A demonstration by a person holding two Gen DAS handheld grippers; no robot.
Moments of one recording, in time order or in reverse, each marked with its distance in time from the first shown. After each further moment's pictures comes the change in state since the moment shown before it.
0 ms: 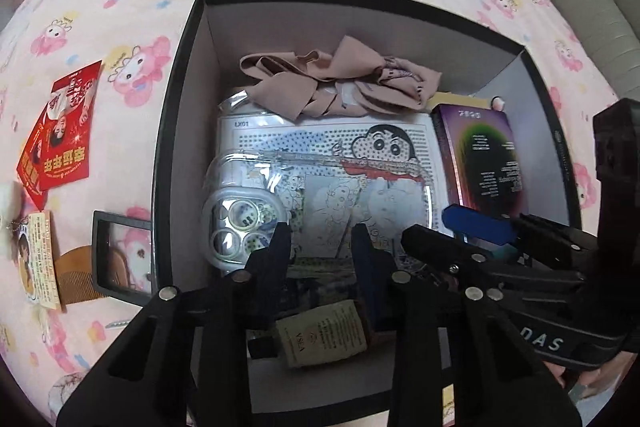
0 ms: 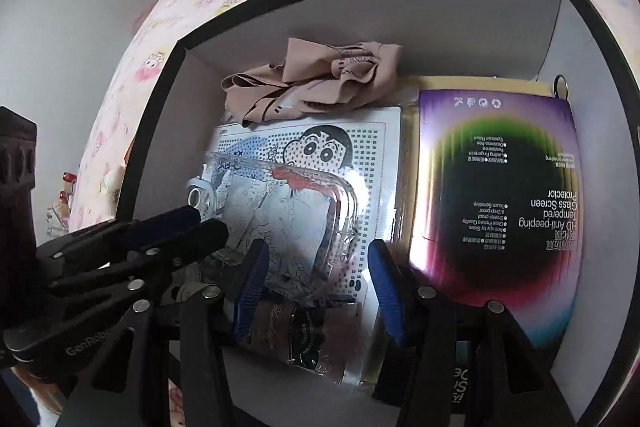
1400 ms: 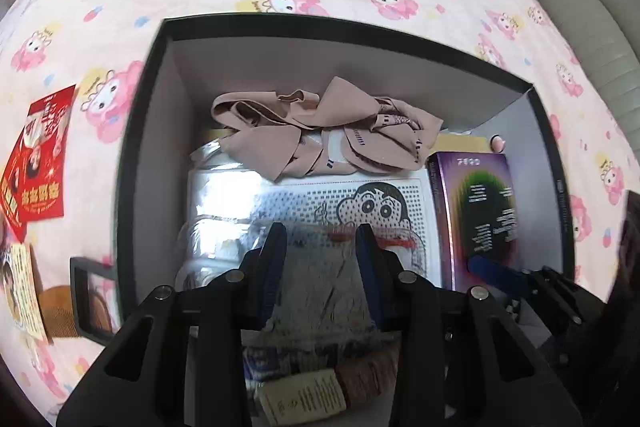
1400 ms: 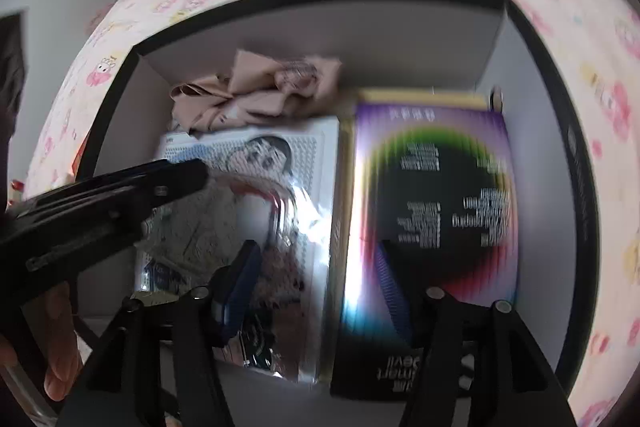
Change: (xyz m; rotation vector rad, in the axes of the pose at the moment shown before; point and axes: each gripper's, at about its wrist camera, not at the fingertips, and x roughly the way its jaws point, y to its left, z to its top) left arm 0.008 -0.017 0.020 -0.020 -0.025 -0.029; right arm -0.007 0.009 -0.005 -0.023 -0.055 -0.254
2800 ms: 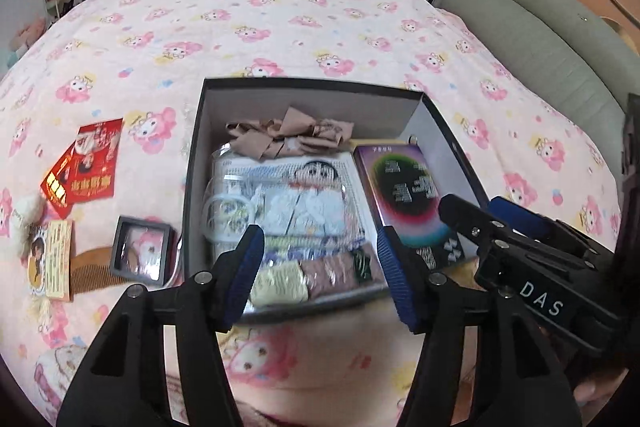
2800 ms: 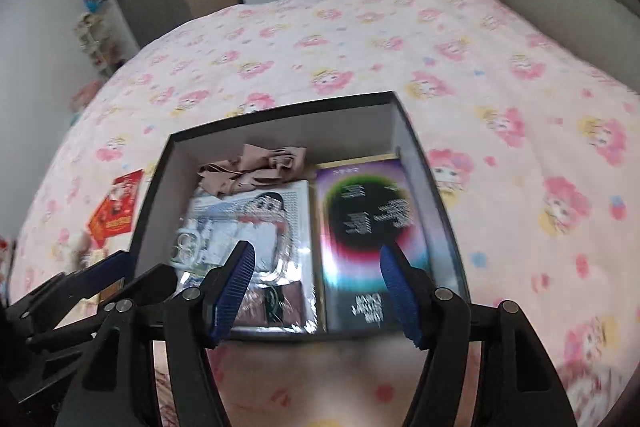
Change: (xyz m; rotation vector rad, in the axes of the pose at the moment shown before) left arm -0.106 -0.005 -0.097 0.076 -0.293 -0.068; right arm -0.122 0.010 -0.060 0.135 -0.350 -0.127
